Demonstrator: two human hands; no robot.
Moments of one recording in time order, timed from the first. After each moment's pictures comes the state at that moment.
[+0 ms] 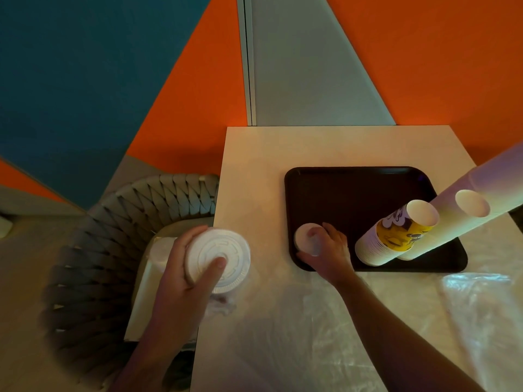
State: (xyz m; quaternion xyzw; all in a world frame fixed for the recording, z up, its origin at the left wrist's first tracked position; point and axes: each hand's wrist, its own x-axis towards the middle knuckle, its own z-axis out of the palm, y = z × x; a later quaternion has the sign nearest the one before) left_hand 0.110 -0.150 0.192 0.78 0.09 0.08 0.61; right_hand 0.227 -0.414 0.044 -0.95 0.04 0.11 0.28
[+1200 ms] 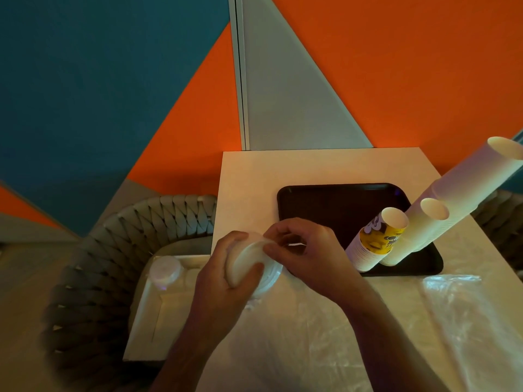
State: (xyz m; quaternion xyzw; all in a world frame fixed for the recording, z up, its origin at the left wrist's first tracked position) left_hand 0.106 -0.191 0.216 0.83 0.02 0.08 0.55; right_hand 0.159 -0.364 0.240 -0.84 -0.14 0.02 0.52
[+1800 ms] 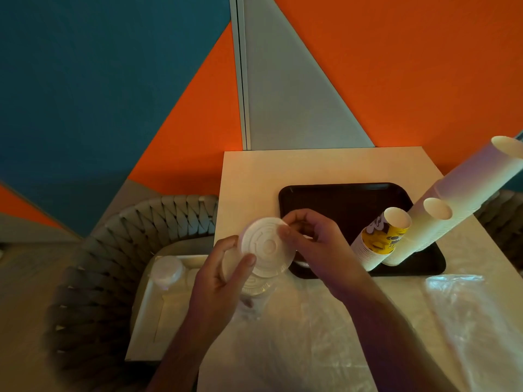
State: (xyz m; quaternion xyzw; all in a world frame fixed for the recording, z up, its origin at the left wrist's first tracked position) left_hand 0.106 -0.188 0.222 0.74 0.05 0.06 0.67; right_hand 0.165 -0.365 0.240 -0.70 -0.02 0.09 0.71
